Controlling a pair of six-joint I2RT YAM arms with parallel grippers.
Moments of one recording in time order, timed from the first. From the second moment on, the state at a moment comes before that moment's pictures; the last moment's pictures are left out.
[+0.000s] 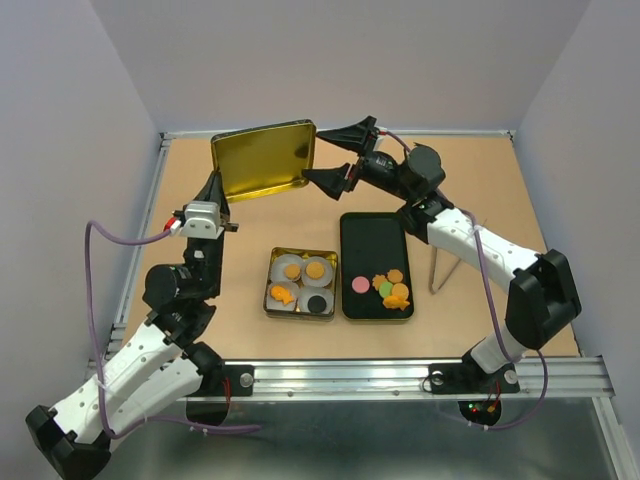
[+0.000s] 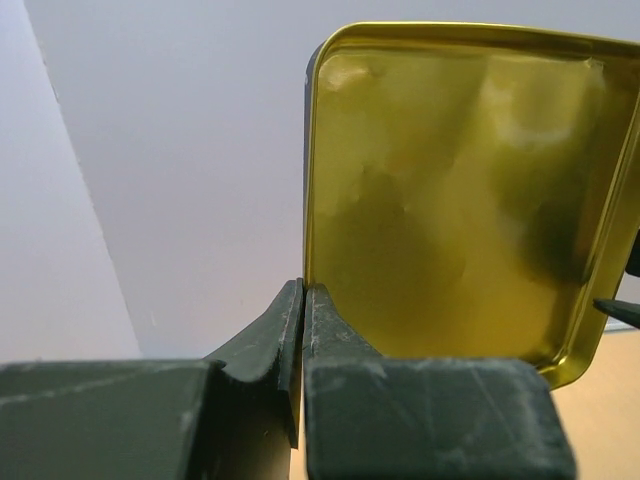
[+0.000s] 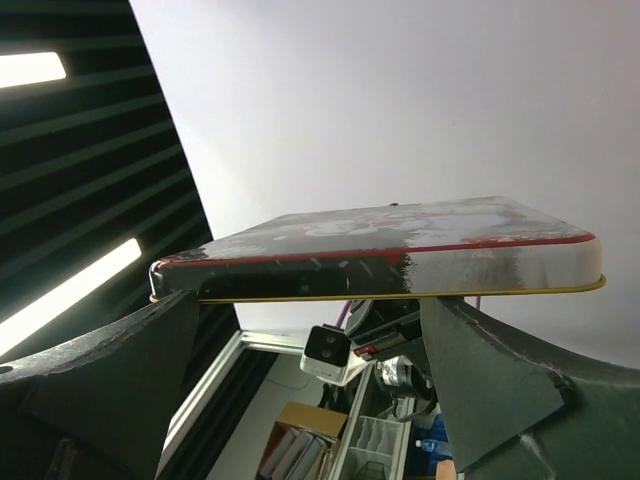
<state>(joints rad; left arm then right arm) -0.70 0.62 0.62 0.62 -0.51 0.41 0.59 1.57 1.22 0.70 -0.56 2.02</state>
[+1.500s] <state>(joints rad) -0.71 0.47 0.57 0.70 -0.09 0.73 0.73 1.53 1.22 0.84 -0.53 2.03</state>
